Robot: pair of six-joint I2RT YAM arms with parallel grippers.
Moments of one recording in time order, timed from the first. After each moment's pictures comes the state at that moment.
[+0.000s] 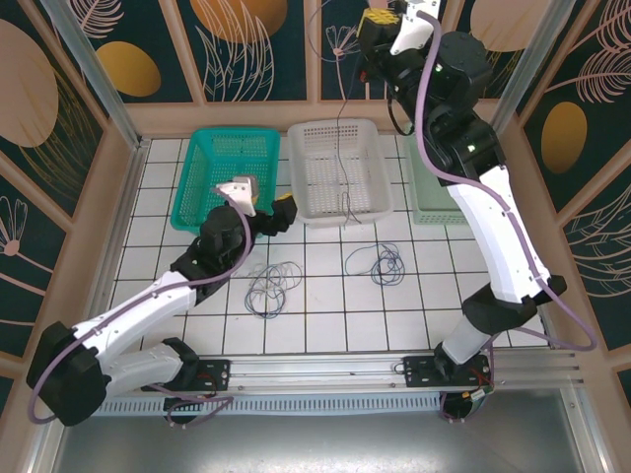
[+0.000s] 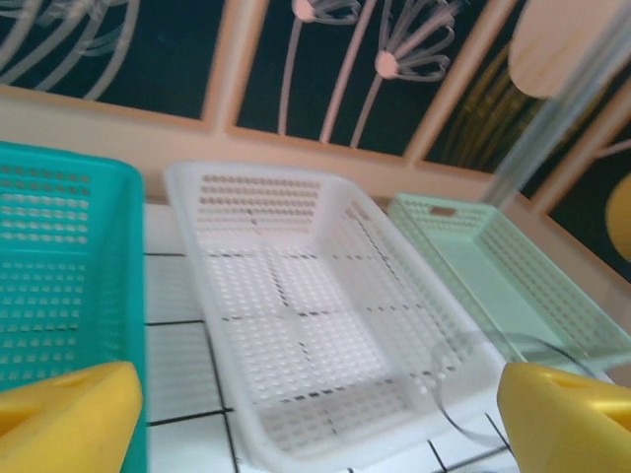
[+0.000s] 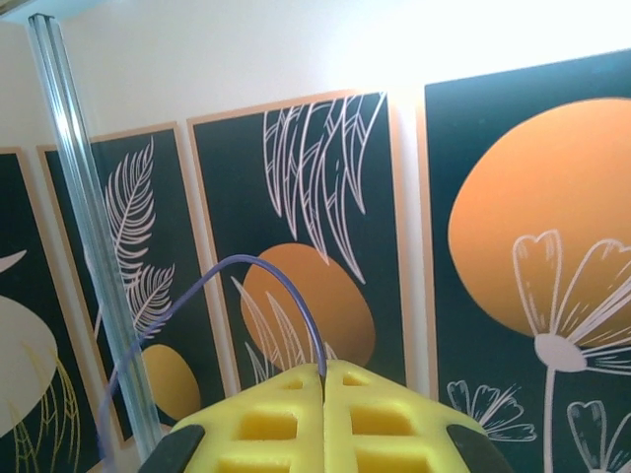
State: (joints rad) left arm -0.67 1.13 0.71 0.27 -0.17 -0.44; right arm 0.61 1.64 2.27 -0.38 0.12 0.07
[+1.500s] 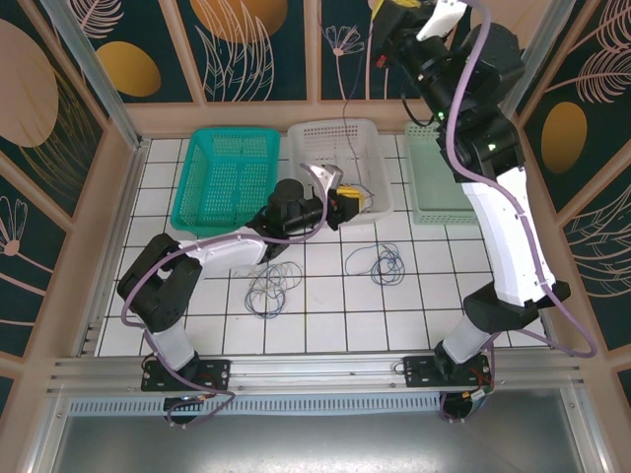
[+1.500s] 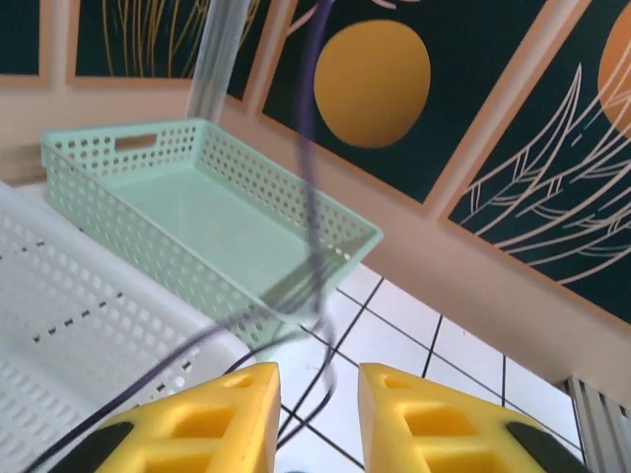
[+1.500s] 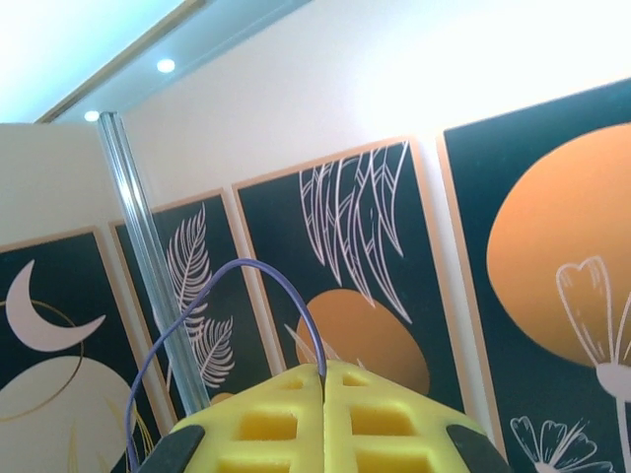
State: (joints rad) left arm -0.74 1.76 1.04 0.63 0.40 -0.38; right arm 0.54 1.63 2.37 -0.37 0.00 0.23
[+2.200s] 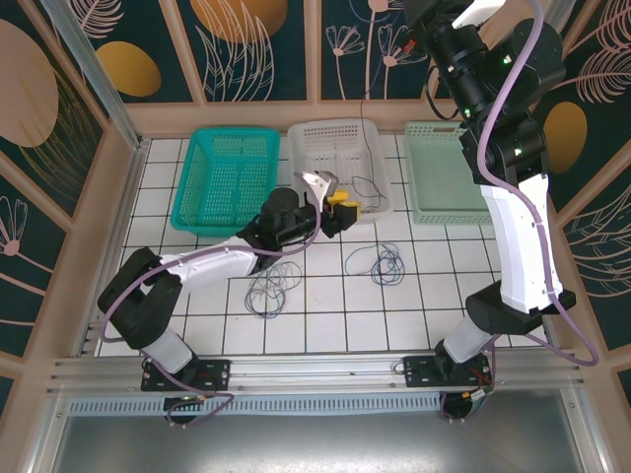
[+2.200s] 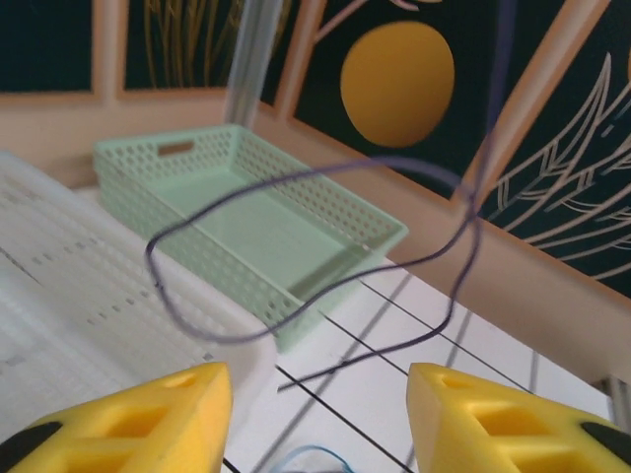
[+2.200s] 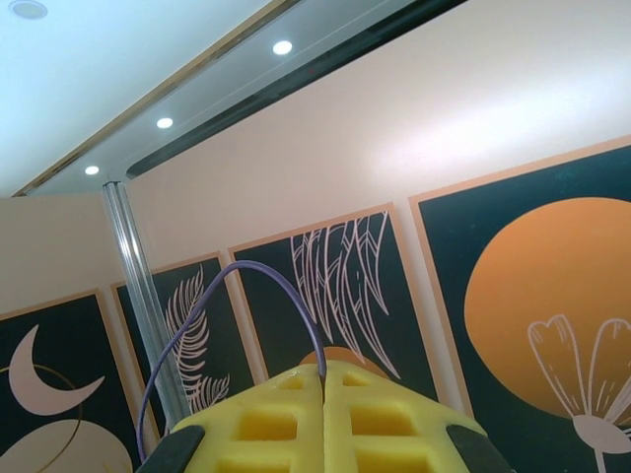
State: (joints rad) left arm -0.79 1.62 0.97 0.56 0.25 -0.30; right arm 0.49 1.62 2.44 -0.38 -0.01 0.27
